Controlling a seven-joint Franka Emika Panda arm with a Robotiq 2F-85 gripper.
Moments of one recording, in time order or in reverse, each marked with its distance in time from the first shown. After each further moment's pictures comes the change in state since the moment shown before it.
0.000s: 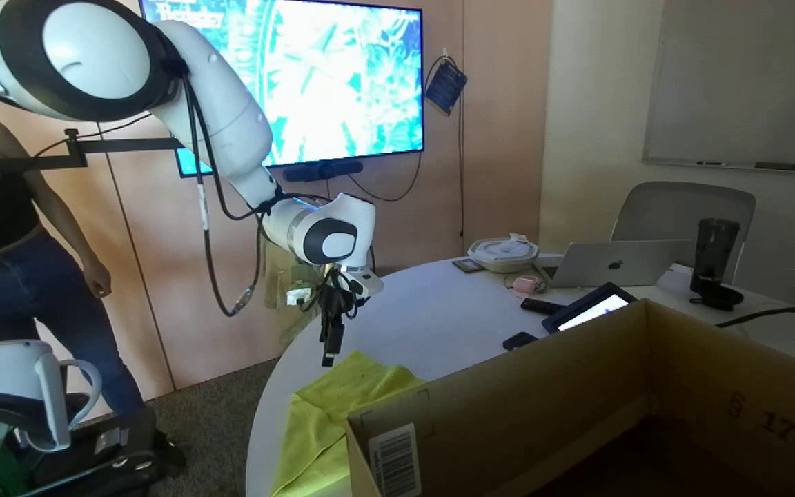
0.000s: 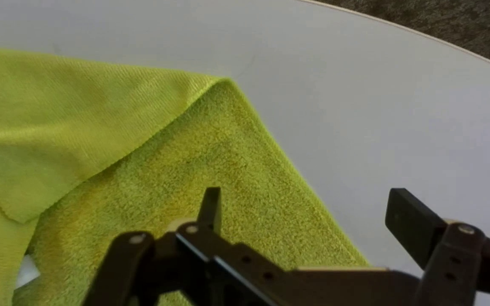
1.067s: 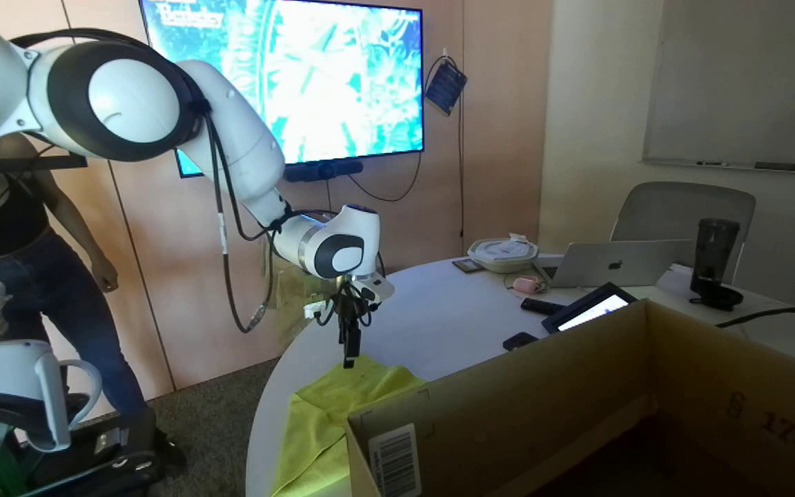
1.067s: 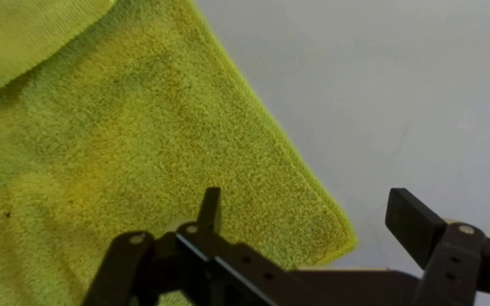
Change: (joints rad) arm 0.041 0.131 -0.036 0.141 -0.015 0.106 0.000
